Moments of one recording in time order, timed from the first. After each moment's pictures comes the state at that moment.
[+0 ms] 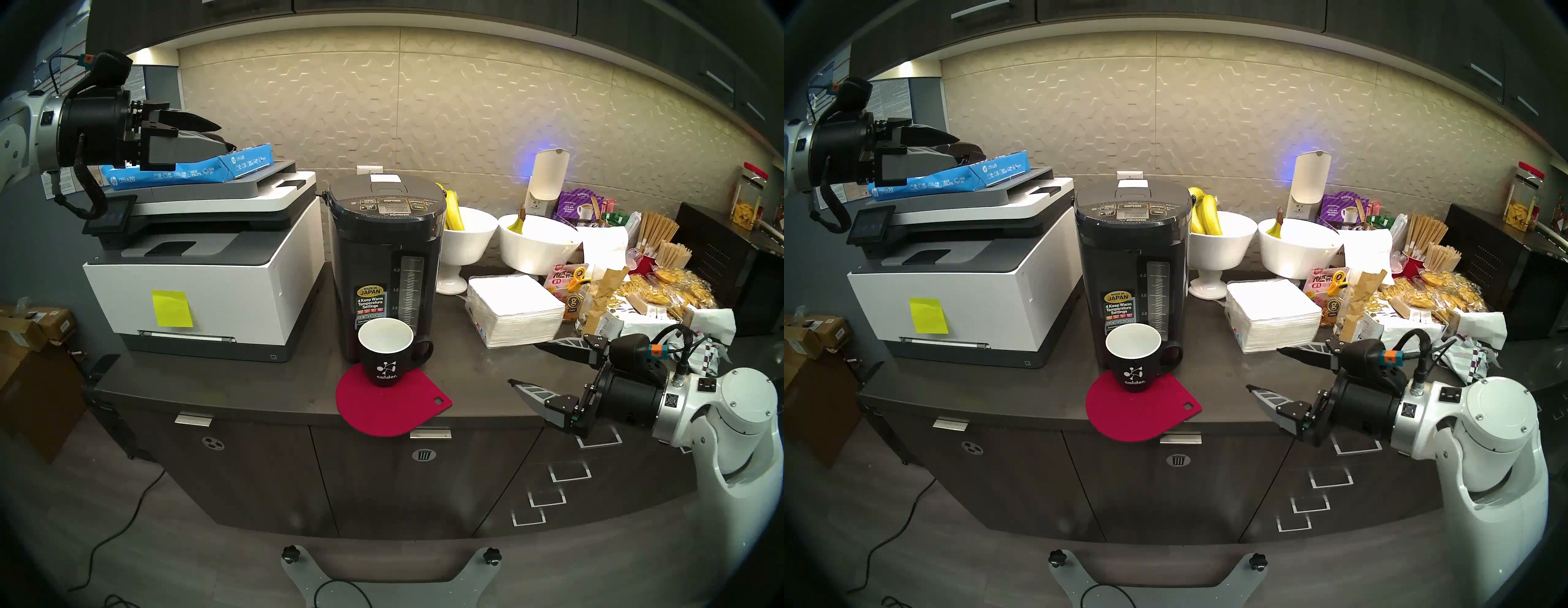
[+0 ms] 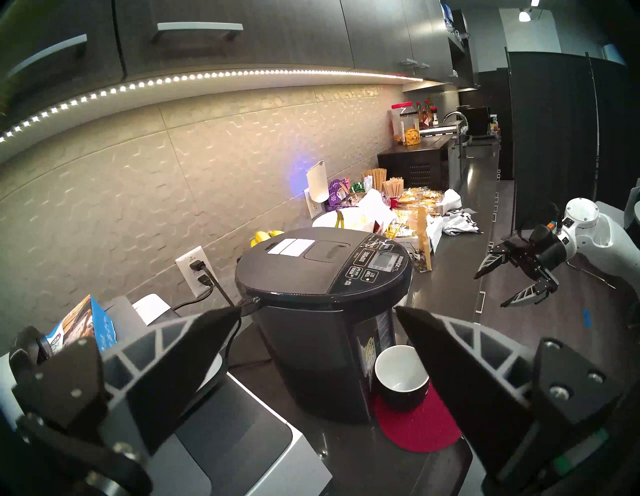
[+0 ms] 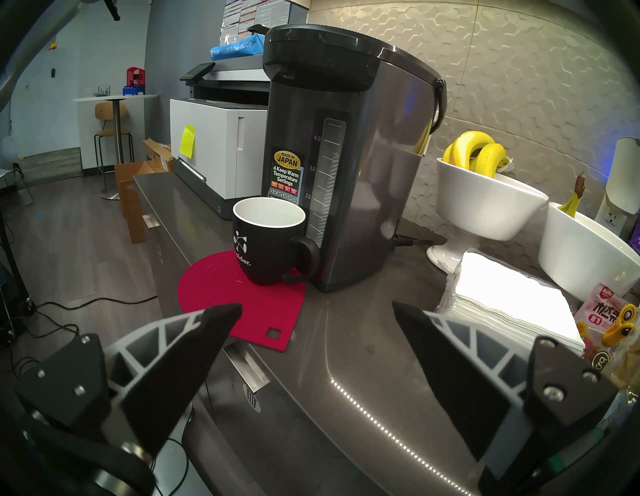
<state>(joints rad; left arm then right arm) 1.09 -0.13 -1.72 -1.90 -1.20 0.69 -0.79 -2.02 -1.04 2.07 -2.39 0.36 0.54 0.88</state>
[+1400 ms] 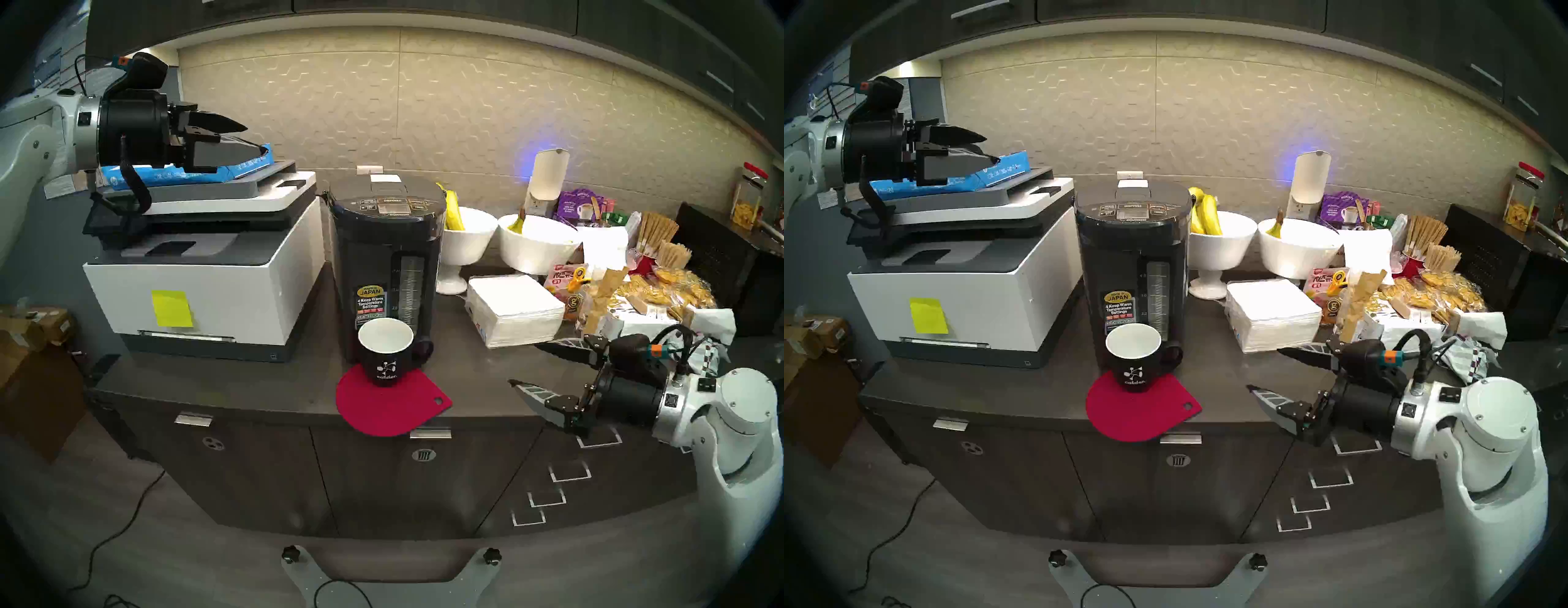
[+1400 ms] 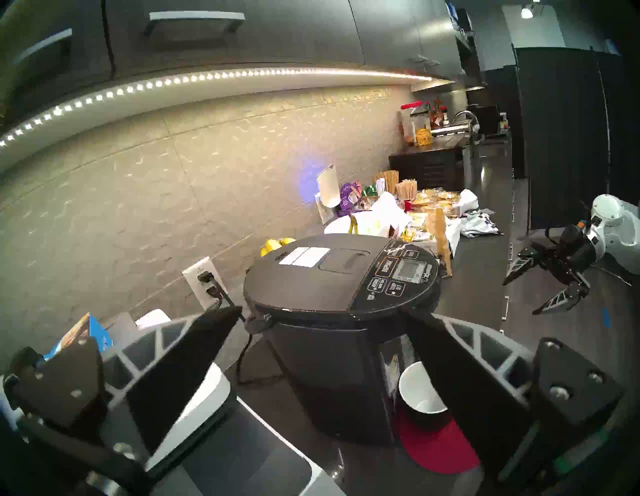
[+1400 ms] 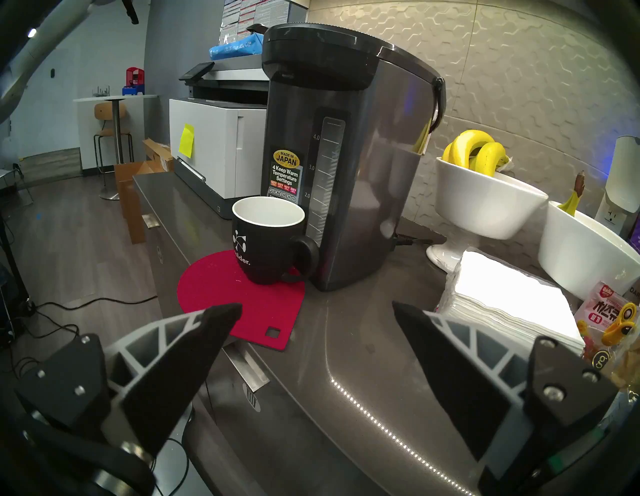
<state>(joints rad) 0.78 -0.26 -1.39 -1.87 -1.10 0.70 -0.71 -2.02 -1.04 2.07 -2.39 0.36 0.54 0.88</state>
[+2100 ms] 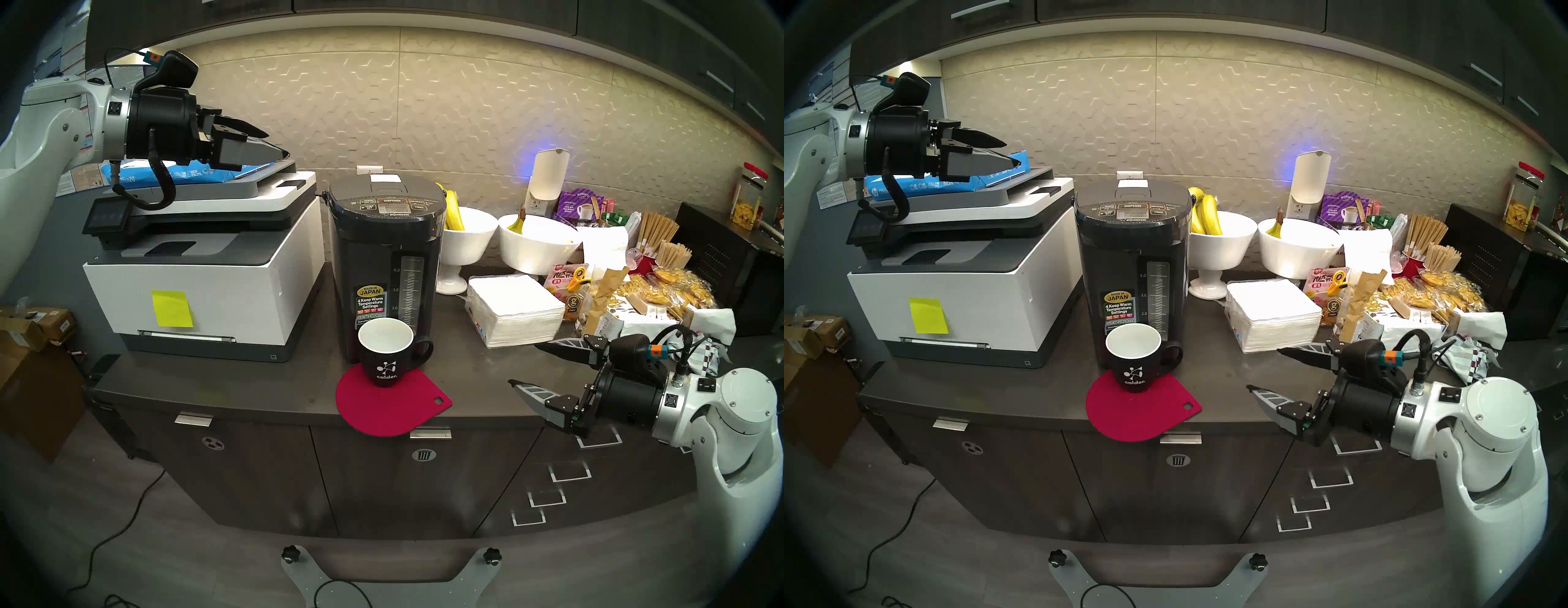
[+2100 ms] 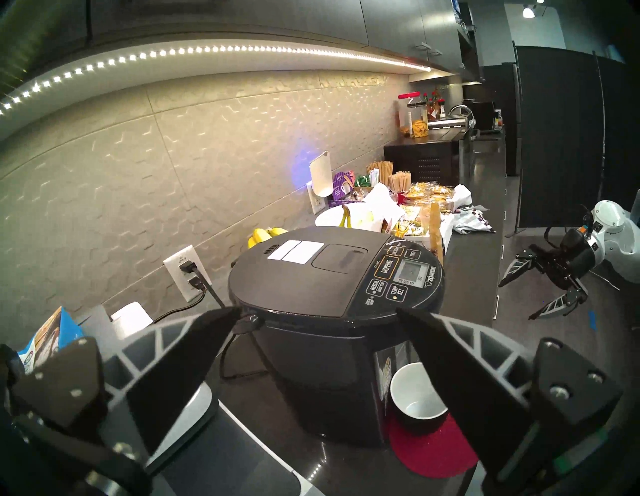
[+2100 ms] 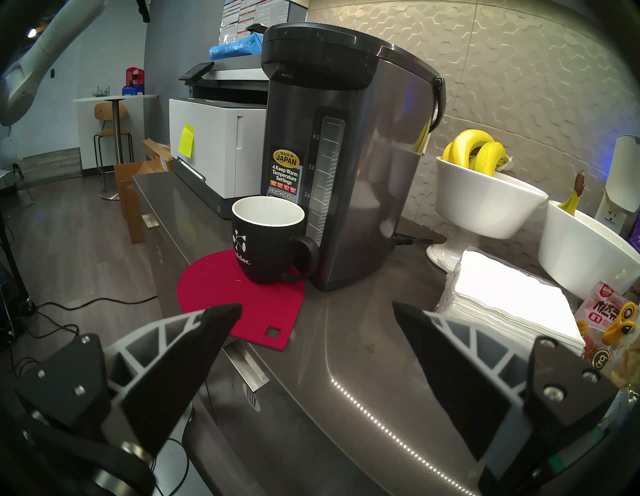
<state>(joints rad) 0.57 -0.42 -1.23 -1.79 -0.98 0.83 -0.77 -2.02 -1.04 2.07 -2.39 0.36 0.54 0.88</state>
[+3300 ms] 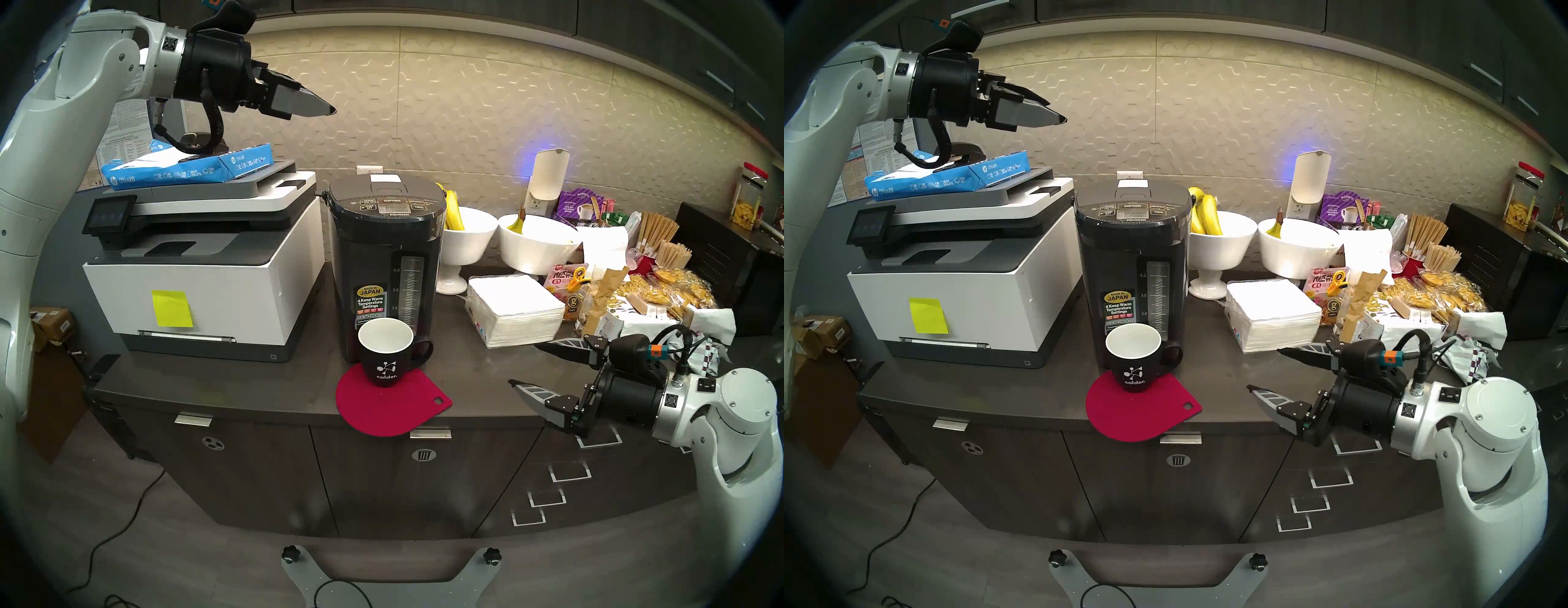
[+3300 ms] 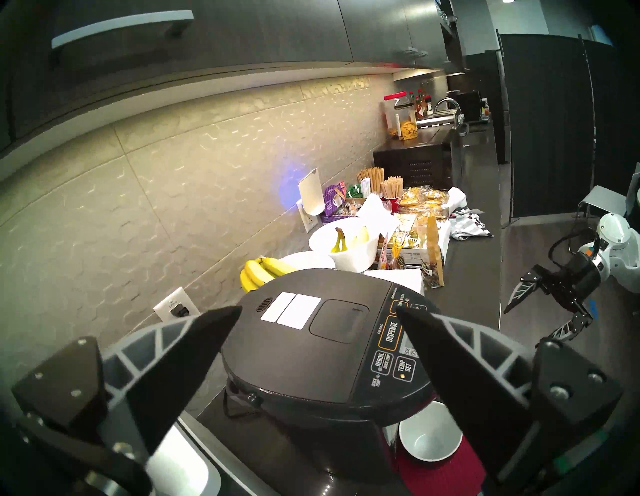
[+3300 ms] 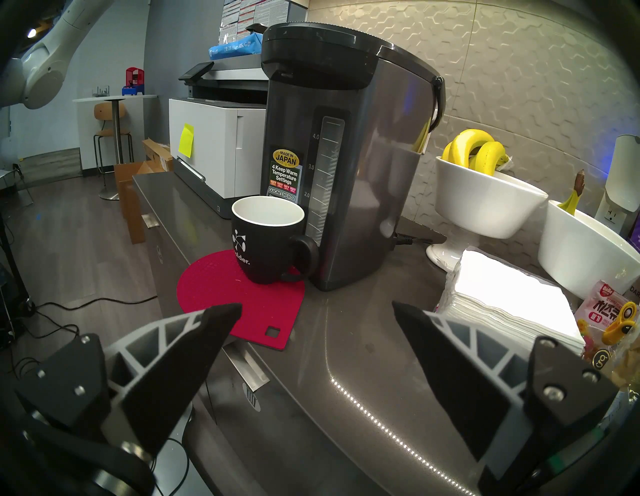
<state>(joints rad) 0.24 -0.67 -1.07 -1.66 -0.75 0.96 -0.87 -2.02 -1.04 2.07 -2.39 0.36 0.54 0.88</state>
